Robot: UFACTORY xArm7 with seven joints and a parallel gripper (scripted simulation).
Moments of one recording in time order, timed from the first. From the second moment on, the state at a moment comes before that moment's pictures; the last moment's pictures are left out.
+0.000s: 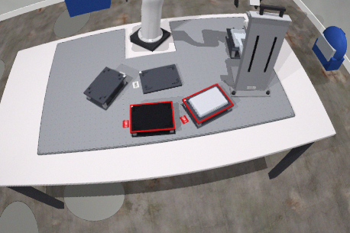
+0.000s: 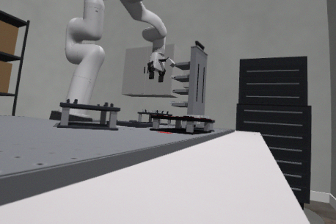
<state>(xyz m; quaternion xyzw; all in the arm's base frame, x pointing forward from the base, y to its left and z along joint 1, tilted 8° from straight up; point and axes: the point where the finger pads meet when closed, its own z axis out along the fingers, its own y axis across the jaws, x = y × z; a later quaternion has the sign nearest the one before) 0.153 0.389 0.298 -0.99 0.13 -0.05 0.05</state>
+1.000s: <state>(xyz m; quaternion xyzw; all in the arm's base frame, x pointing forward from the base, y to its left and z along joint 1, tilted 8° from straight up) 0.158 0.393 0.255 -0.99 0.13 -0.05 0.05</state>
